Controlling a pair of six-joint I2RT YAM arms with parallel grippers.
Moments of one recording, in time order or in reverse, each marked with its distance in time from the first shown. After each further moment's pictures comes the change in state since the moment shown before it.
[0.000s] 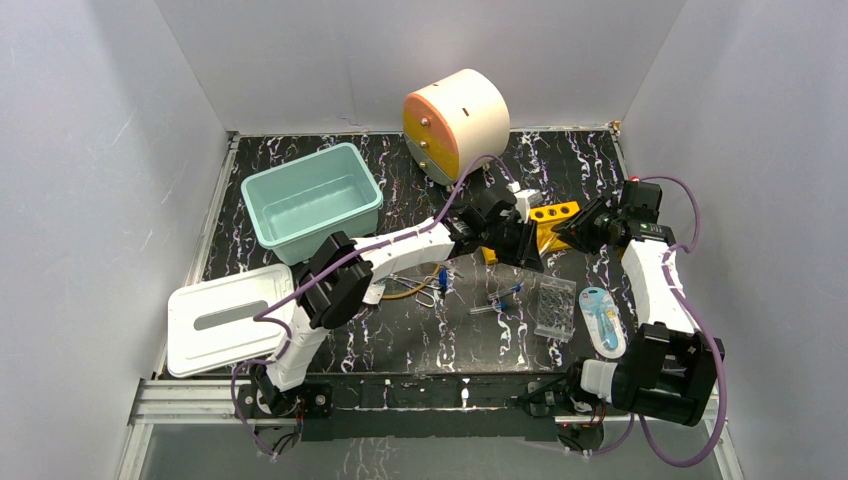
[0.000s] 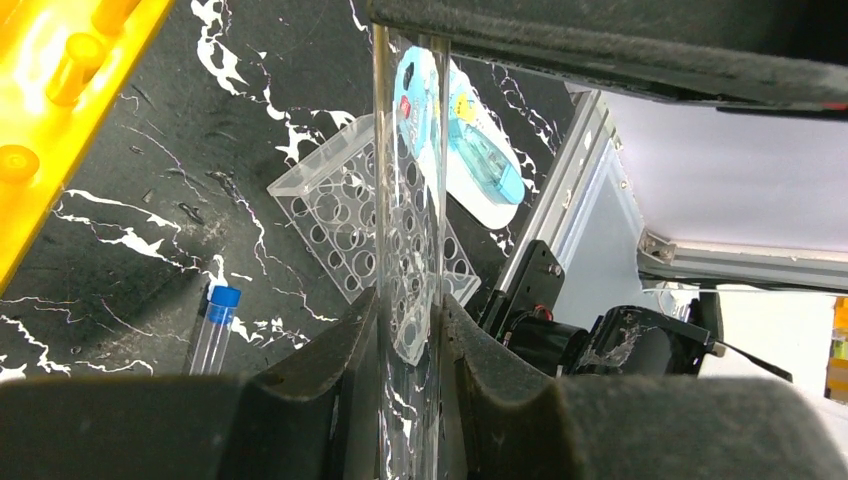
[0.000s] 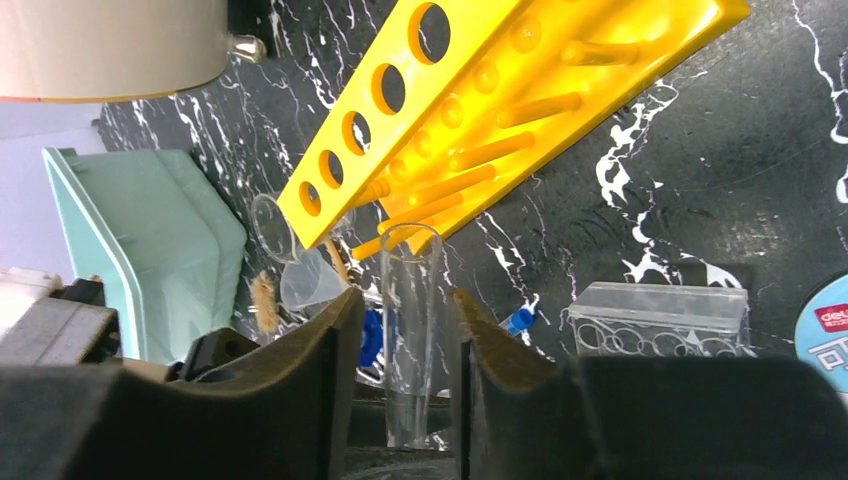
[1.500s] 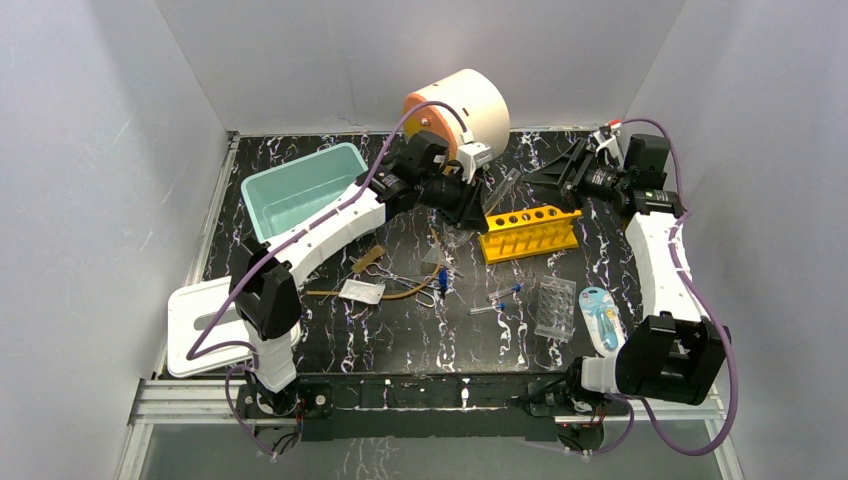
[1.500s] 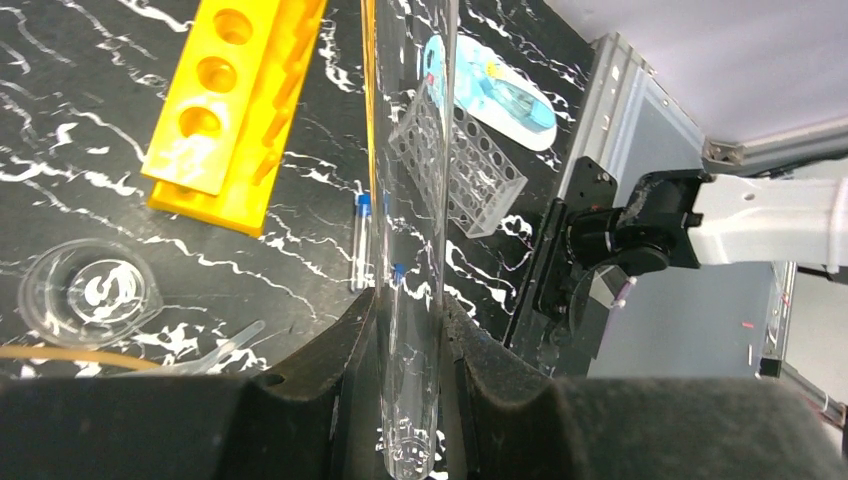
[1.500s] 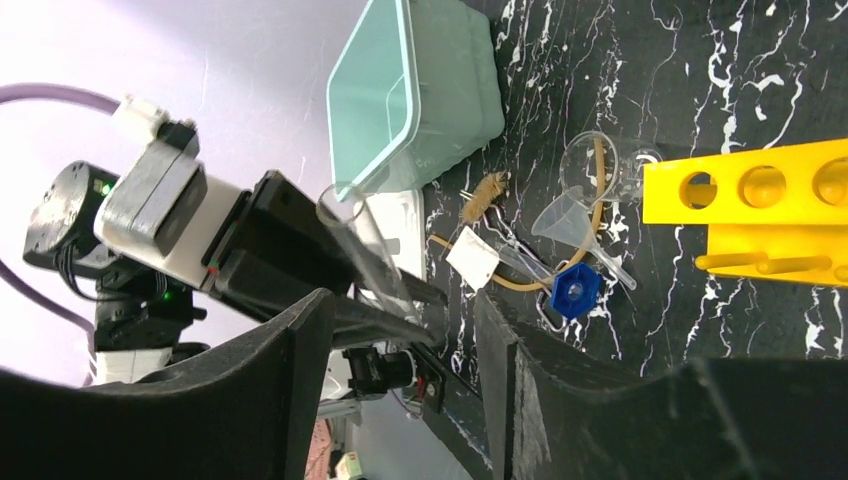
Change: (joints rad) left arm 0.233 -0.343 -0.054 -0.320 0.138 0.454; right arm 0.074 0.089 0.296 0.085 -0.530 0.049
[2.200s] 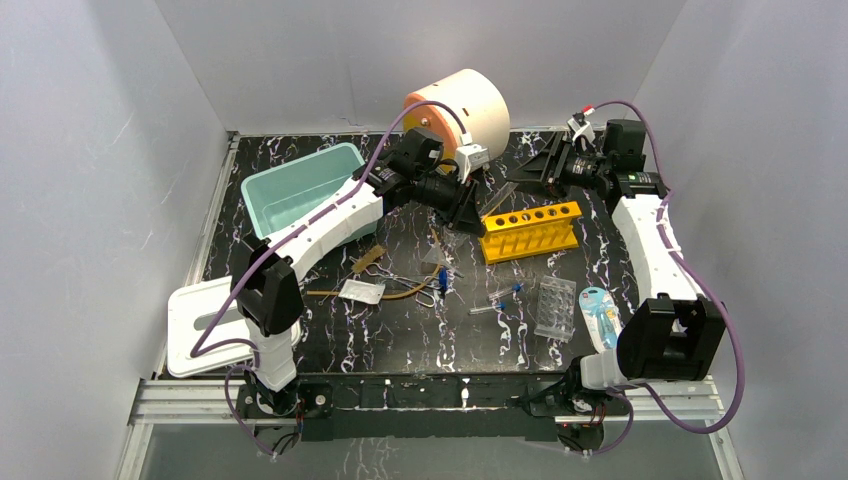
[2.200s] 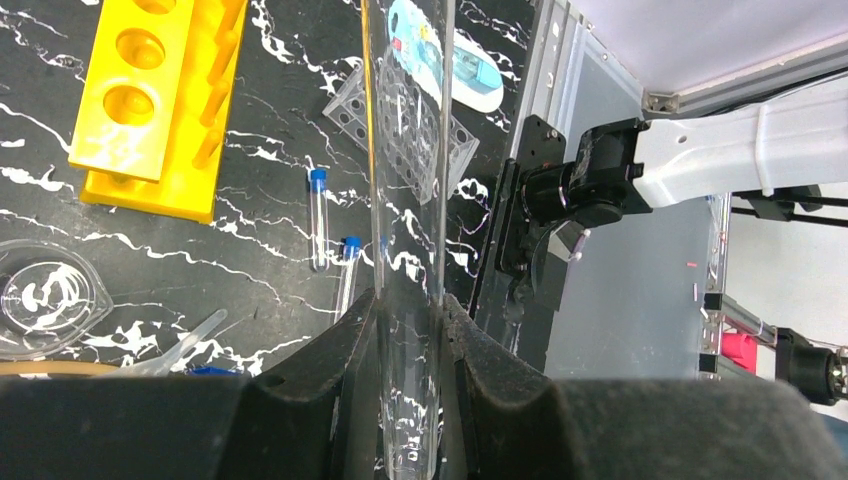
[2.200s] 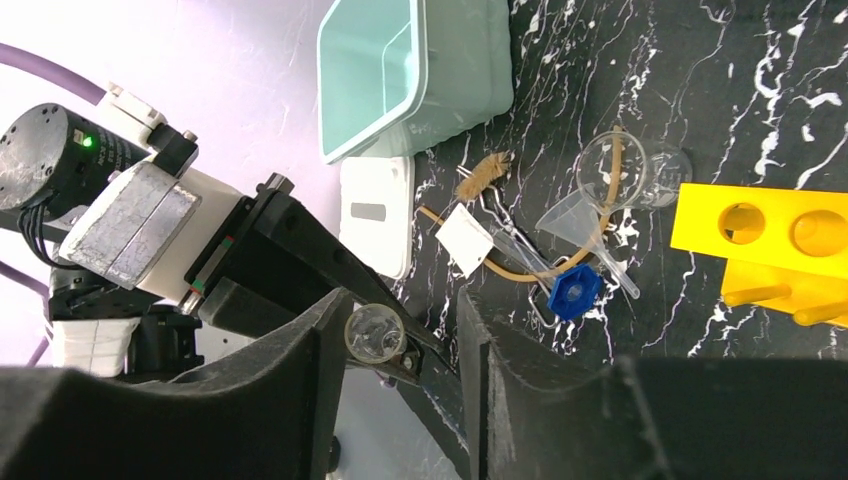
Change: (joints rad) left arm 0.028 0.022 0.026 -0.070 0.183 0.059; right arm 0.114 0.096 0.099 -0.035 0.008 -0.095
